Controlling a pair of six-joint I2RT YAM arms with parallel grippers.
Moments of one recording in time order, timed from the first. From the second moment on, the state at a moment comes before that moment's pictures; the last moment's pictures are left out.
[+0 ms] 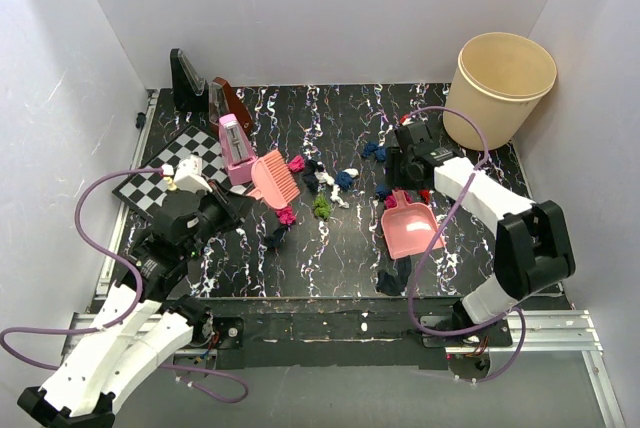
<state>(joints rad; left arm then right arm) -0.53 0.60 0.76 -0.49 -0.09 -0.78 0.44 1.53 1.10 -0.55 0.16 0.38</state>
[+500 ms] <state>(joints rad) -0.53 0.59 0.76 -0.54 -0.14 -0.76 0.41 1.71 1.18 -0.58 0.13 0.36</state>
